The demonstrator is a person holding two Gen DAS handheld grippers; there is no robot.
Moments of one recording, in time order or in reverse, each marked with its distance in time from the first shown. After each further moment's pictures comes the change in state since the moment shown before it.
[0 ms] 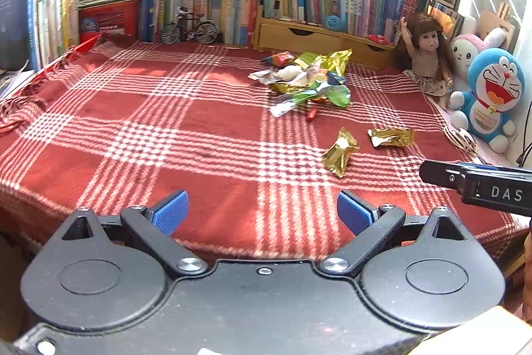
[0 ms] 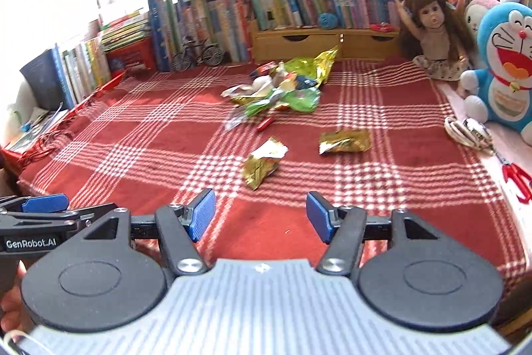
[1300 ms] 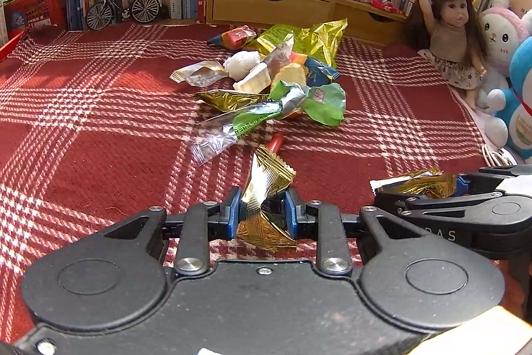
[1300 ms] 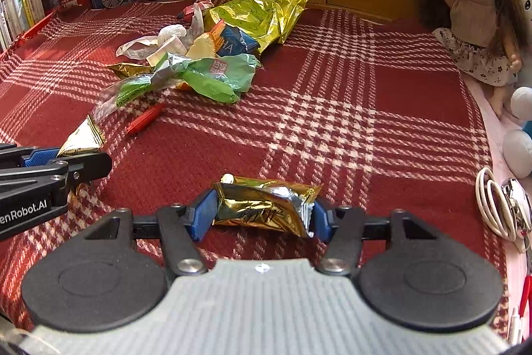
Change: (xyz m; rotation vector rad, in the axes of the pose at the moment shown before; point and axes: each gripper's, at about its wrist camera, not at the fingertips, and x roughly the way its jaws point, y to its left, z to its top) left arm 0.203 -0.060 0.070 0.016 0.118 -0.012; right arm 0.191 -0.074 0.062 -0.129 0.271 -0.054
